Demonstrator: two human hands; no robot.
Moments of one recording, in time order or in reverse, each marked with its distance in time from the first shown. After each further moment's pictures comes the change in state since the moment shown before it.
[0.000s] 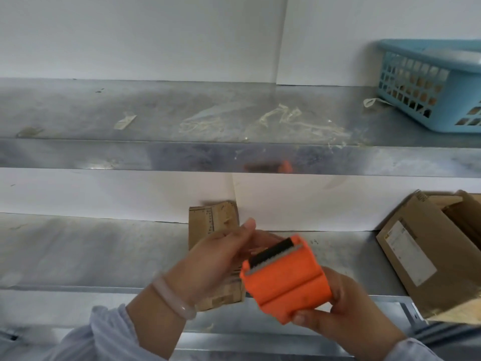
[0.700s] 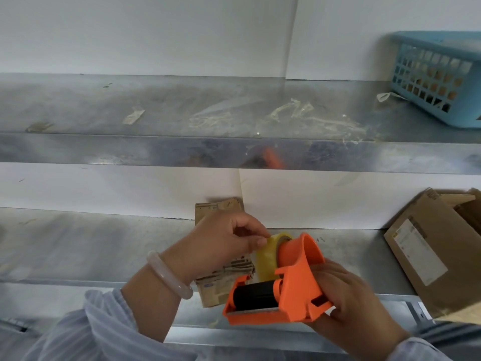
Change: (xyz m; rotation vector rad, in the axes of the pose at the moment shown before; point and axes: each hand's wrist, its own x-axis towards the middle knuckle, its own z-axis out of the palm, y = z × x) left_hand 0.012 0.014 -0.021 0.642 0.095 0.074; right_hand 0.012 0.019 0.007 -0.642 0.231 -0.602
